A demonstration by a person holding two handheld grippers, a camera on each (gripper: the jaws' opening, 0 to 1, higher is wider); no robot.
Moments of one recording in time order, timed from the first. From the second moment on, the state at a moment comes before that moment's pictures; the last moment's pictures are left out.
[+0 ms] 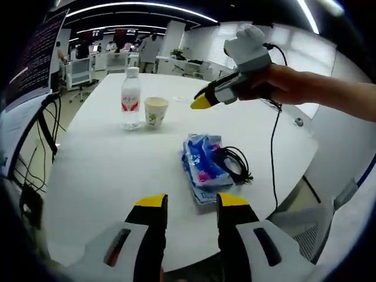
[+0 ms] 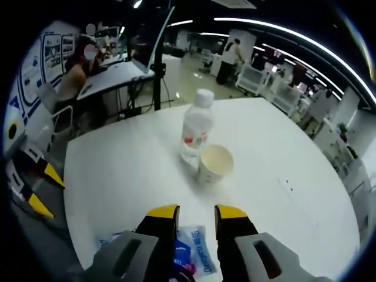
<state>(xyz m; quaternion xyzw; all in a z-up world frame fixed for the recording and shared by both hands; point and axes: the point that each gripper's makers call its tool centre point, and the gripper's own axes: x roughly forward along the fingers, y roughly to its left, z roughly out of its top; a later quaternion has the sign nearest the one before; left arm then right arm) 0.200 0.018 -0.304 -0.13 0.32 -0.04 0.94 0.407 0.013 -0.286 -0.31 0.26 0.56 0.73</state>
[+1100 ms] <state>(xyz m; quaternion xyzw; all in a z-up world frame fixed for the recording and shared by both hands) 0.209 -0.020 -0.318 -0.12 0.35 -0.10 0.93 0.342 -0.152 -0.338 -0.25 0.35 0.45 0.78</state>
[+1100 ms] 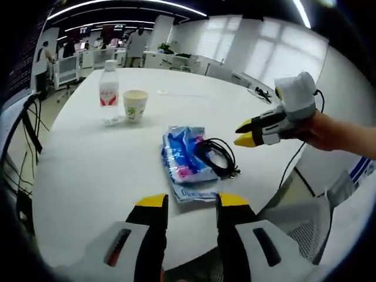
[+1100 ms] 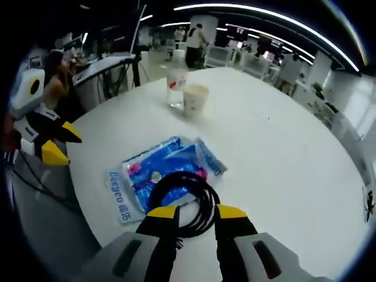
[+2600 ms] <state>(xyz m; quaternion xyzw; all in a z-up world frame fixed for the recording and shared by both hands) 0.270 -0.107 -0.338 -0.07 0.39 -0.21 0.89 0.324 -0.195 -0.370 -0.13 0.41 0.38 0.82</state>
